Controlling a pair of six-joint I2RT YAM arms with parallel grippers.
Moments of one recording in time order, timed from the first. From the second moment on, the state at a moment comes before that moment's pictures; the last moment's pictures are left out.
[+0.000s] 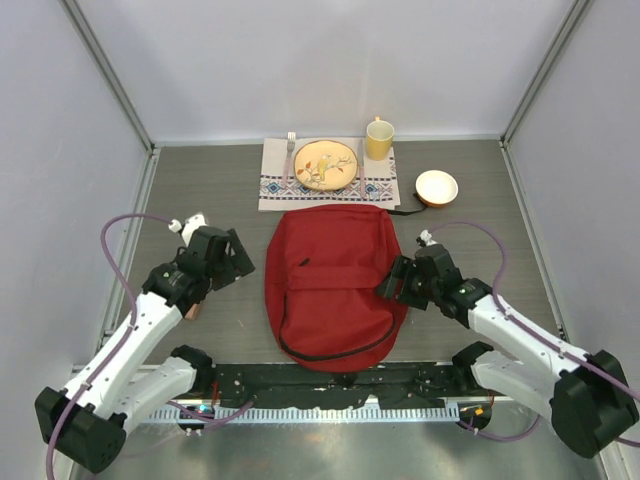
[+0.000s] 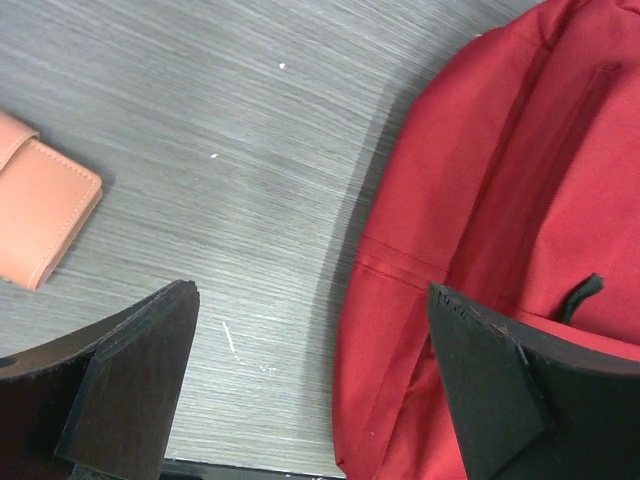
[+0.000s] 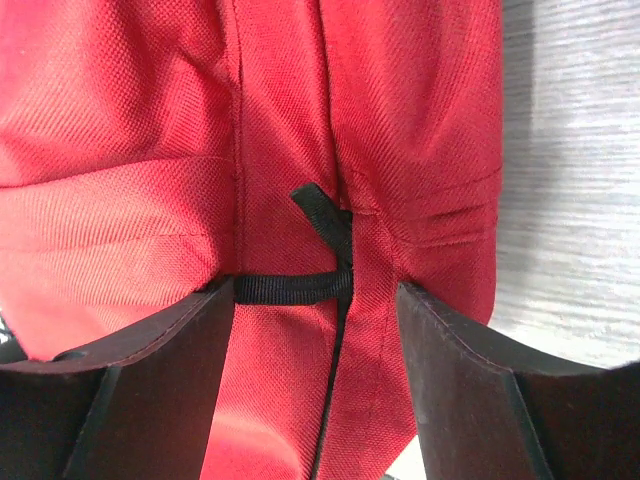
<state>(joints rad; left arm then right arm) -0.45 0.90 0.81 -0.79 -0.31 -0.79 0.50 0.91 0.46 -0.38 -0.13 0.77</state>
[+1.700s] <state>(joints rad) 0.23 1.33 0.67 -0.67 -0.31 -0.82 0.50 0.68 0.55 -0.45 -0.07 0.67</state>
